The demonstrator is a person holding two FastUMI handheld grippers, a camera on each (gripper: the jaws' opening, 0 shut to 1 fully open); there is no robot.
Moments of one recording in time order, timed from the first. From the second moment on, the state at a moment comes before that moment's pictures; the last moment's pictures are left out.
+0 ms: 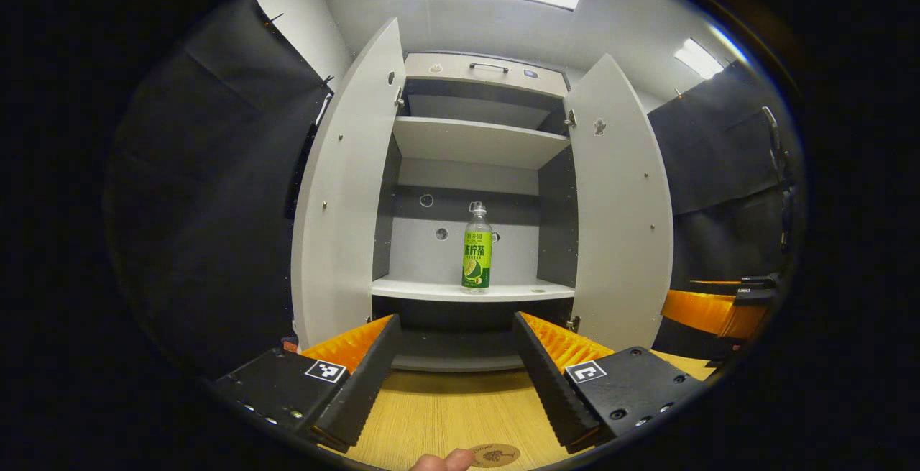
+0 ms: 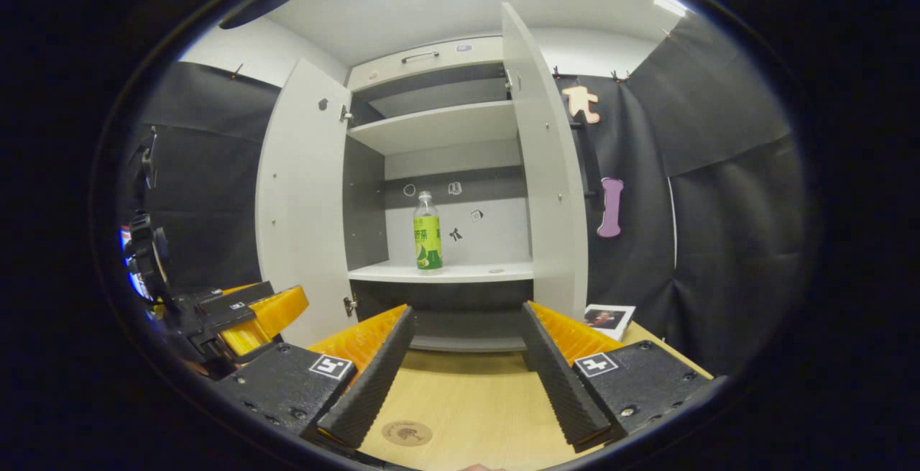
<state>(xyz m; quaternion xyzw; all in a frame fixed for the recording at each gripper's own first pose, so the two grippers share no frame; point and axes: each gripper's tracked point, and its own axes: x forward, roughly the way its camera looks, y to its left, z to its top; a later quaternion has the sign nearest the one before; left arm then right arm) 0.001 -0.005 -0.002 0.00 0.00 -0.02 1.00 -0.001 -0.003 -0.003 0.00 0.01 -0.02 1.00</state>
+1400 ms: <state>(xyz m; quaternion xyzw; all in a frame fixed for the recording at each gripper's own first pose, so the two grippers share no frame) 0.311 -0.047 0.014 -0.04 0.04 -0.10 0.99 -0.004 -0.034 0.004 0.03 0.00 -0.08 1.00</state>
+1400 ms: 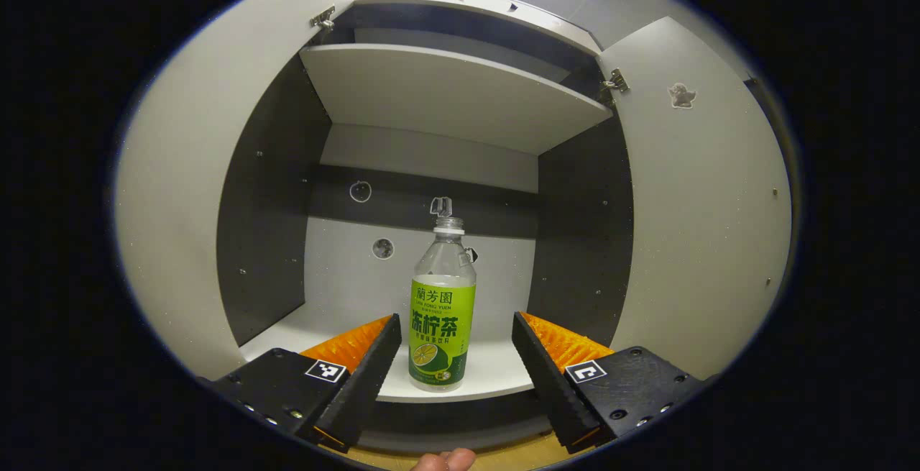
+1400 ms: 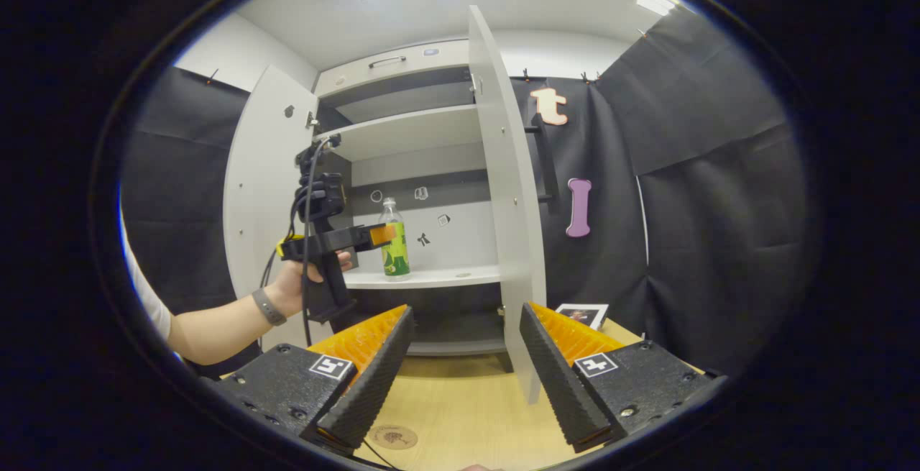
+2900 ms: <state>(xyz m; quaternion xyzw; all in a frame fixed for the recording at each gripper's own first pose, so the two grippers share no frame) 0.329 -0.032 0.012 -0.04 0.06 -0.10 0.99 -0.007 -0.063 -0.015 0.04 0.01 -0.10 0.99</state>
